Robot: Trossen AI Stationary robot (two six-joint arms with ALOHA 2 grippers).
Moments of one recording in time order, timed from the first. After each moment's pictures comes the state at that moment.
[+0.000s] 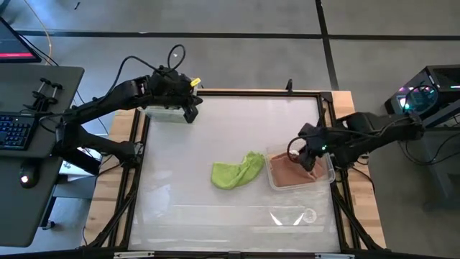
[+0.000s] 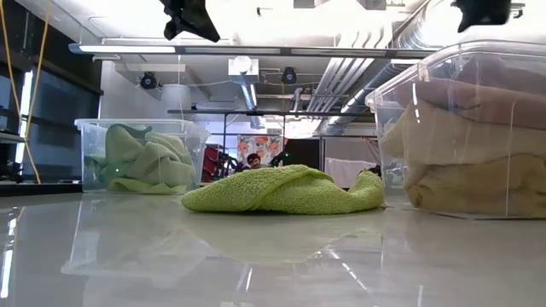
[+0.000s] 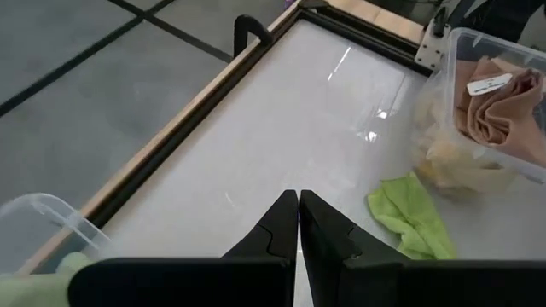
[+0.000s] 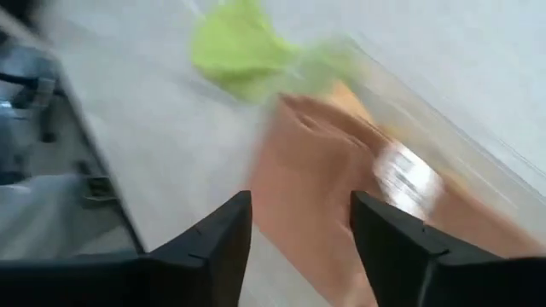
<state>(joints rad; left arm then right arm) 0.39 1.24 1.37 -0.79 -0.05 -0.15 0.23 1.05 1.24 -1.22 0.07 0.90</state>
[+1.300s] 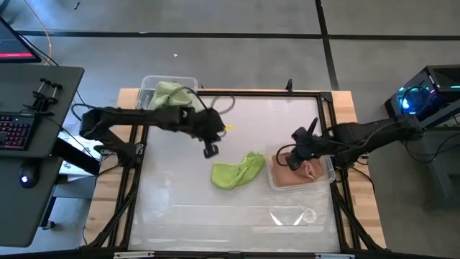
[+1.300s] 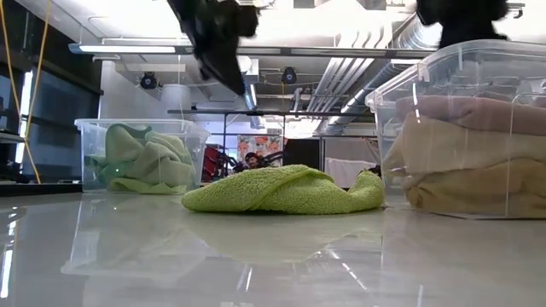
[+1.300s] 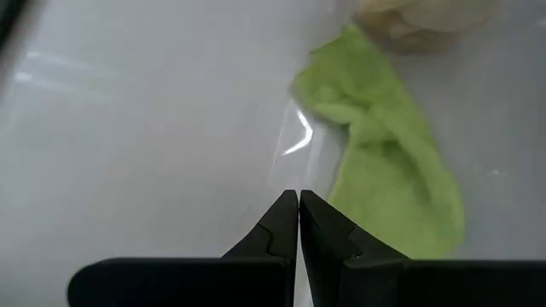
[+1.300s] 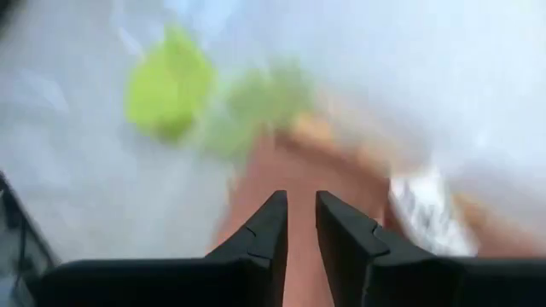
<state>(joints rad) 0.12 1.55 1.29 -0.72 -0.03 -0.12 0.22 1.05 0.99 -1.00 0.20 1.08</state>
